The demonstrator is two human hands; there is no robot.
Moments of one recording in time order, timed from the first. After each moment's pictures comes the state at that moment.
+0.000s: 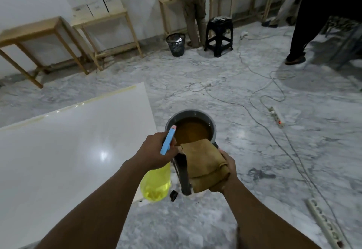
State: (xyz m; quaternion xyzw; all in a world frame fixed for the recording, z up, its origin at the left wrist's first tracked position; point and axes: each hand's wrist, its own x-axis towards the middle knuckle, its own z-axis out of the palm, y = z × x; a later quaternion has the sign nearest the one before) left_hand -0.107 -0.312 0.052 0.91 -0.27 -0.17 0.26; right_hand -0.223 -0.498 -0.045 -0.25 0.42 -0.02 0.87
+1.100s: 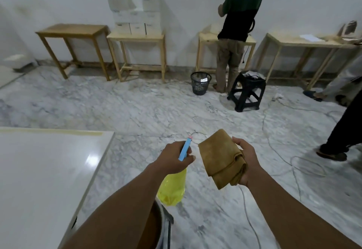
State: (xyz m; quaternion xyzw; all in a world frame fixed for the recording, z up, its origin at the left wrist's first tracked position) left_hand 0.208 -0.725 0.037 0.91 -0.15 -0.10 0.36; right_hand 0.161 -0.962 0.070 -0.45 0.29 0.15 0.83
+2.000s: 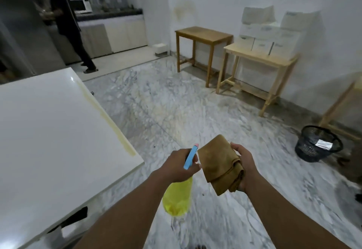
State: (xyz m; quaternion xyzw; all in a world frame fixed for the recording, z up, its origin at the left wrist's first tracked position) left_hand 0.493 -0.720 0.045 0.90 0.18 0.00 0.40; right_hand 0.610 -0.905 0.060 -0.53 0.12 0.42 0.72
